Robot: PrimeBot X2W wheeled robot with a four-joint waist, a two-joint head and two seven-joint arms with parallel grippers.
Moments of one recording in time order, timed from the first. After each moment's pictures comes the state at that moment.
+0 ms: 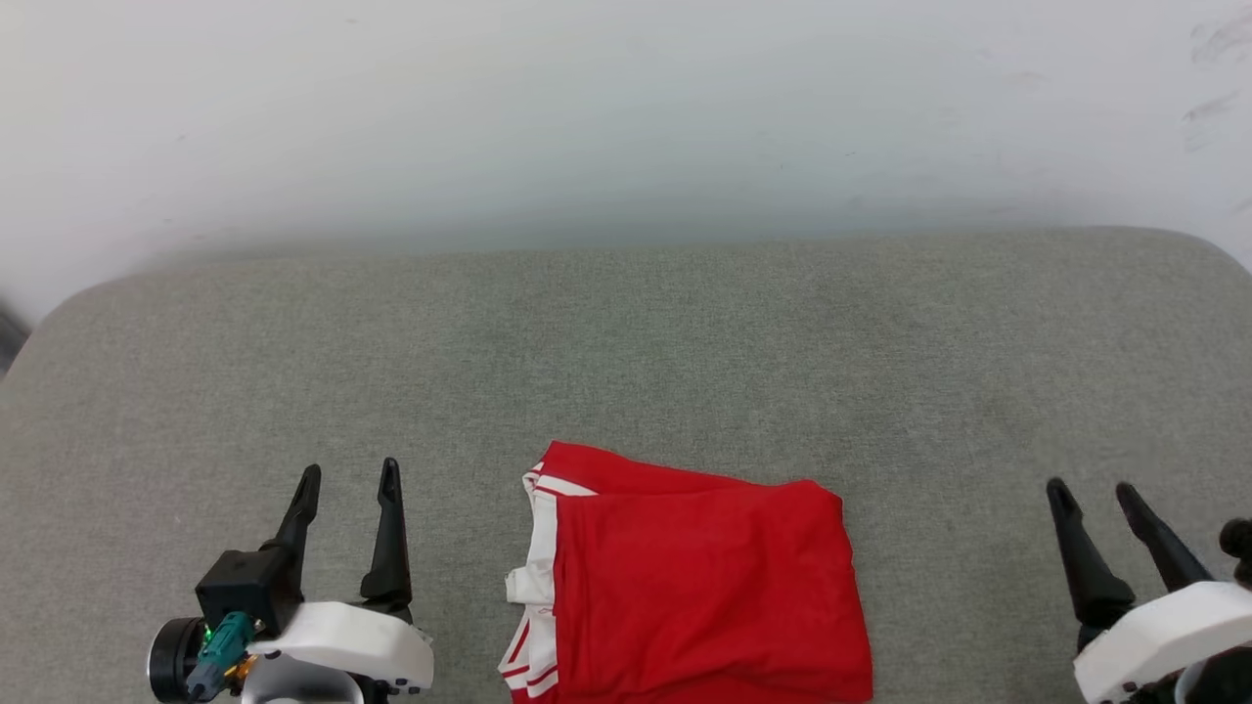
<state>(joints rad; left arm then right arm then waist) -0.05 0.25 -0.22 0.14 -0.42 0.15 -0.26 0.05 -0.17 -0.08 -0.05 0.36 0.13 0.09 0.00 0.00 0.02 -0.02</state>
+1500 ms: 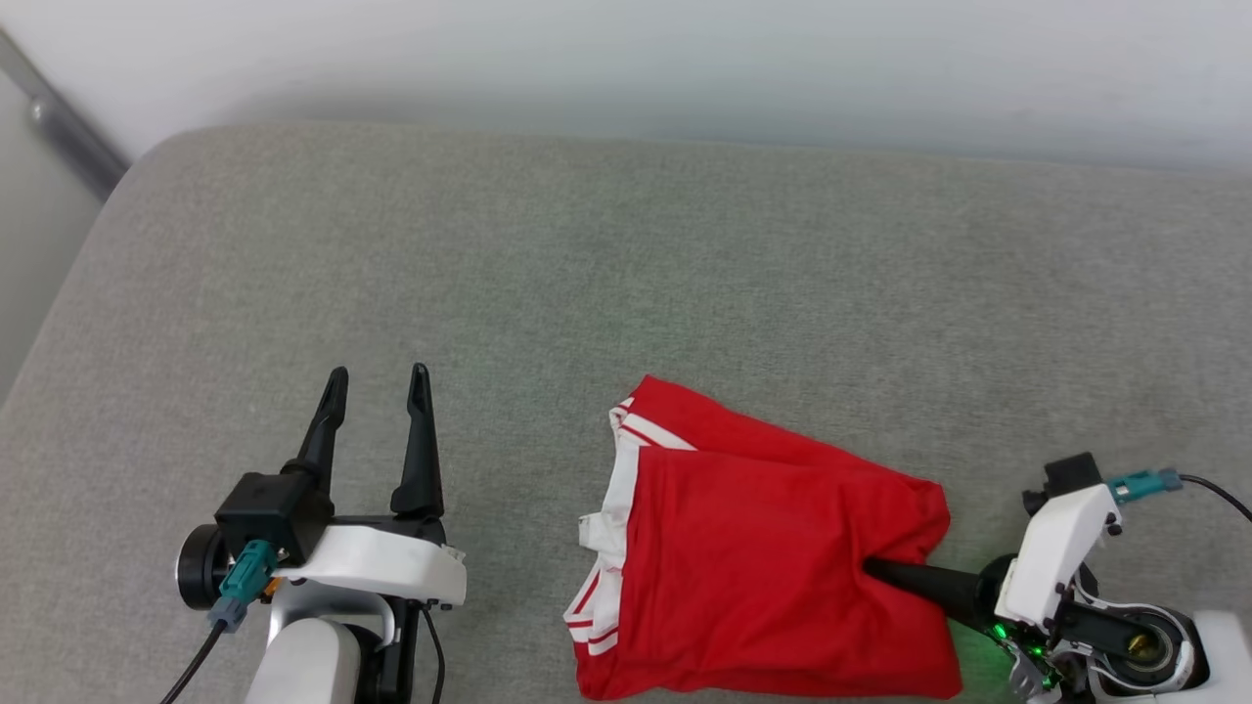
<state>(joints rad) -0.17 0.09 -0.09 0.15 -0.25 0.01 -0.26 -0.24 -0.07 -0.16 0.39 1.03 0.13 1.03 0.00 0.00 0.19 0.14</state>
